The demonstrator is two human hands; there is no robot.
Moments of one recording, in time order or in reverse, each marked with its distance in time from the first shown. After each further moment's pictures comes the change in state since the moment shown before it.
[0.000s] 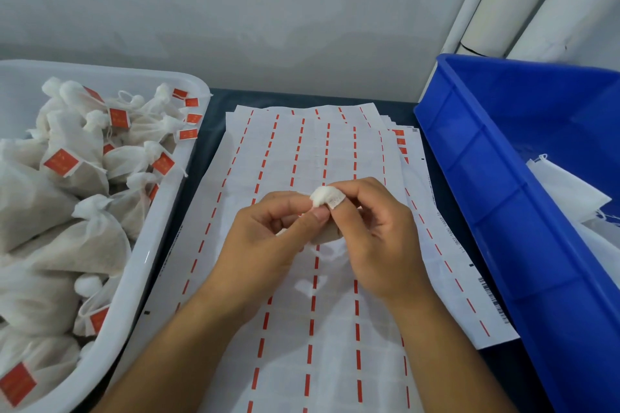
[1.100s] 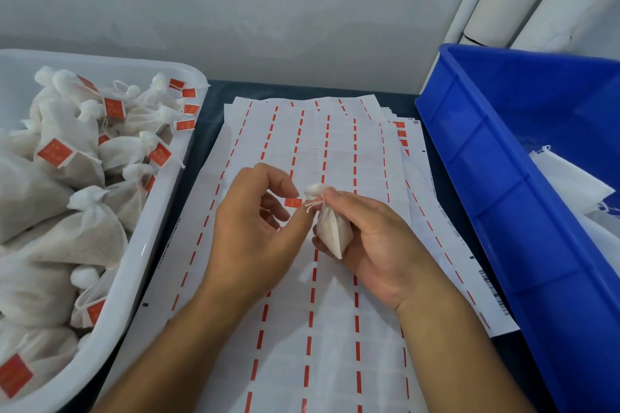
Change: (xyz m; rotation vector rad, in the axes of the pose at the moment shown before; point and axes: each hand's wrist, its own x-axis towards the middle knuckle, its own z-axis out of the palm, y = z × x) left_hand 0.004 -0.011 -0.002 0.497 0.276 0.312; right_hand 0.003 0.002 -0.002 0.525 -0.195 0.689
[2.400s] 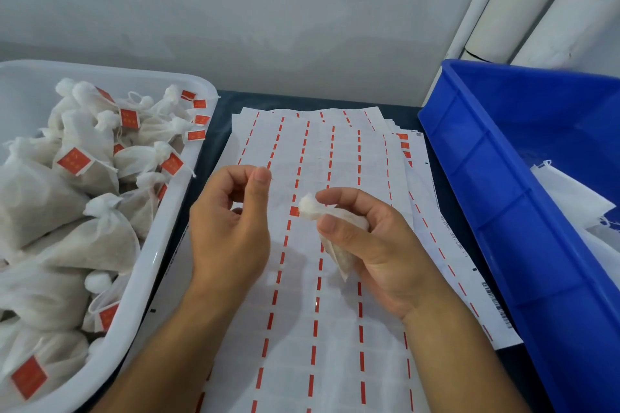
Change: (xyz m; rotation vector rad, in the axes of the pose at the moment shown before) left_hand 0.012 -0.004 -0.010 -0.200 0.304 -0.127; right_hand -0.006 -0.004 -0.001 -0.163 -0.063 -0.163
